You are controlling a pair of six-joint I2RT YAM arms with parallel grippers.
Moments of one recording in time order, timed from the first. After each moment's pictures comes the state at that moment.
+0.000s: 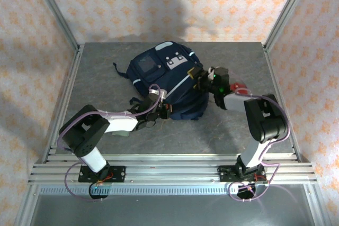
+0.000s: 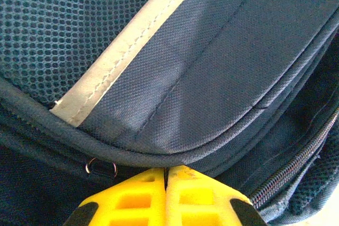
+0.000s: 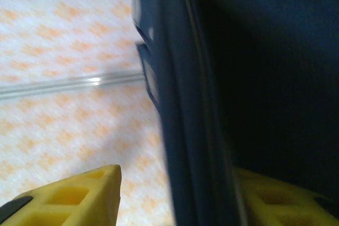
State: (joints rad) left arm -0.67 1.65 0.67 0.34 0.05 -0.62; right arm 0.32 1.72 0.79 0.59 -0.51 1.41
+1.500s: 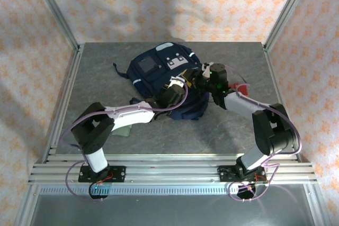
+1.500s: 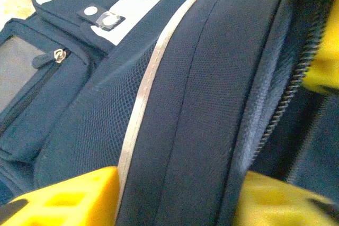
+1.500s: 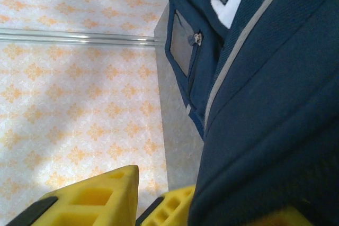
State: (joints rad) left arm -0.81 1.76 1.09 0.01 -0.59 -0.15; right arm 0.38 1.56 0.89 0.32 -0.54 1.24
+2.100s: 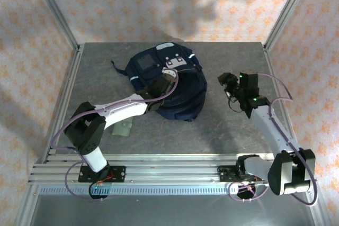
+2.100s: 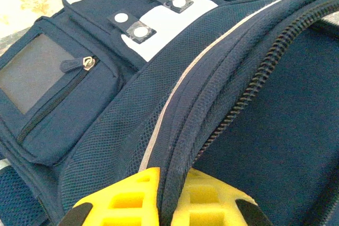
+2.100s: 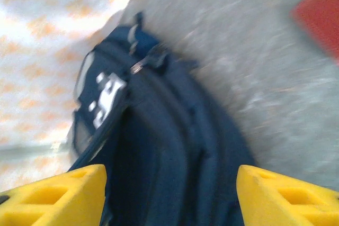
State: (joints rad) left arm -0.71 1.69 1.14 -0.11 -0.47 -0.14; right arm 0.07 1.14 0.81 -0.31 -0.18 1.05
